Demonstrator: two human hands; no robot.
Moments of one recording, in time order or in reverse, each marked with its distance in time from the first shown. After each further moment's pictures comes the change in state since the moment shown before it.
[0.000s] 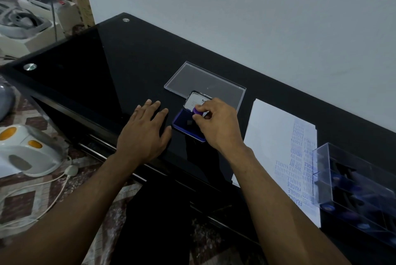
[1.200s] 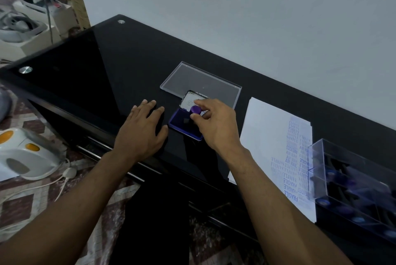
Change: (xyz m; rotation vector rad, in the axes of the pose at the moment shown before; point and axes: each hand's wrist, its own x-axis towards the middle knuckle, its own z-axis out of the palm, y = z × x) left_hand 0.002 0.001 -0.005 -0.109 -0.004 -0.024; right_hand -0.007 0.003 -0.001 0.128 0.049 0.058
